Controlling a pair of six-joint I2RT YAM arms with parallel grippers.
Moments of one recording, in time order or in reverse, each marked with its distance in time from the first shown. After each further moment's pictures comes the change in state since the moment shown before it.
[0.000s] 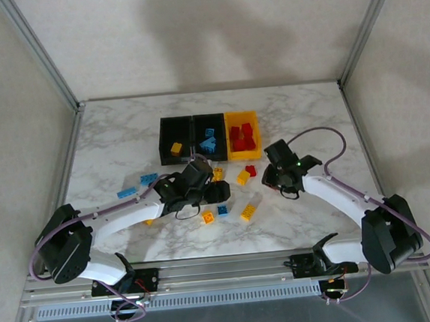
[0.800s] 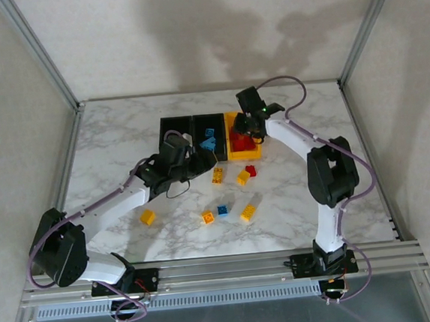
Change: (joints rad) left arm 0.214 -0.031 0.080 0.071 0.060 -0.091; right arm -0.066 0.655 0.763 0.053 -0.034 -0.185
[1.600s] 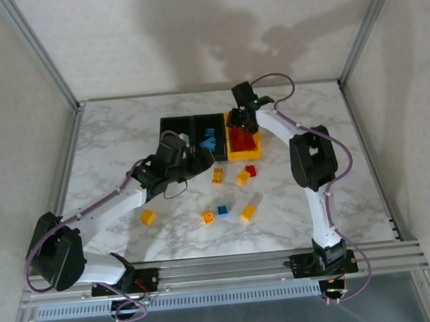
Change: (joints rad) left arm 0.013 -0.031 -0.029 -0.005 0.000 0.001; right arm -0.027 0.229 0.218 -0.034 -0.052 -0.018
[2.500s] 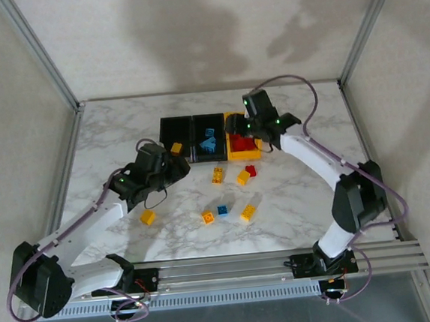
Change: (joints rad) left arm 0.107 -0.202 -0.074 -0.238 -0.113 0.045; right arm 0.111 -0.585 -0.486 0.175 -0.063 -0.054
